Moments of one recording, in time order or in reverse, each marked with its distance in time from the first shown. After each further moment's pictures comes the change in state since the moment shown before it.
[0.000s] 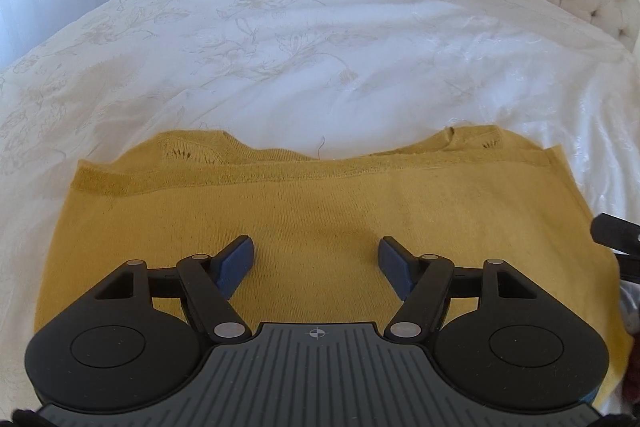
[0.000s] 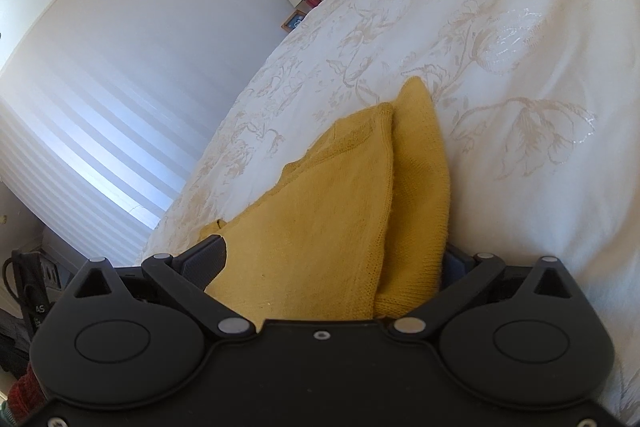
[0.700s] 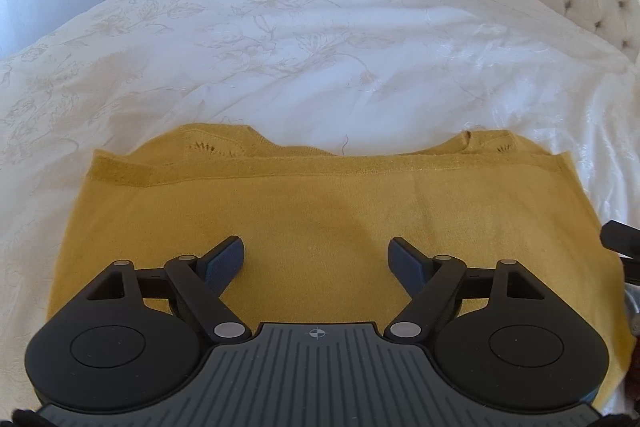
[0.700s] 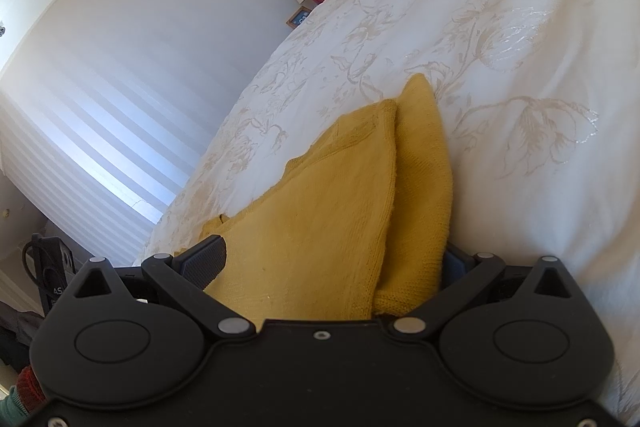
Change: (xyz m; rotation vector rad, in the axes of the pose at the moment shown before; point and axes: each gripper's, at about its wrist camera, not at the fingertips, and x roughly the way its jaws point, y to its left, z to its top) left arm -0.017 0.028 -0.012 -0.043 -0.019 -0.019; right arm 0.003 0.000 -0.001 -0.026 0.006 0.007
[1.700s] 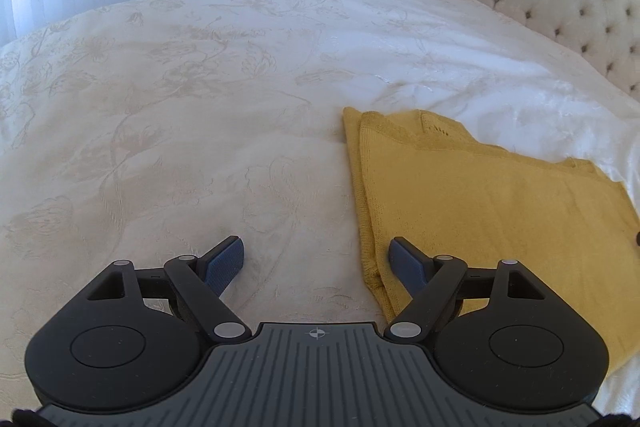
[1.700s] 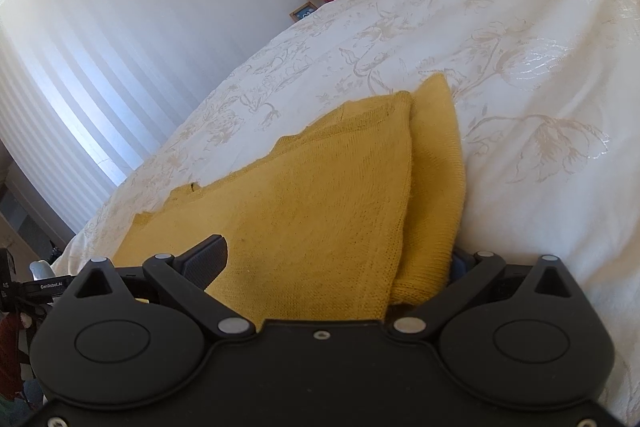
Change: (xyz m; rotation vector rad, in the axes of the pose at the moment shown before) left arm -0.039 0.174 -0.050 -0.160 -0.079 0.019; right arm 0.014 0.024 -0.016 -0.203 0.005 -0.134
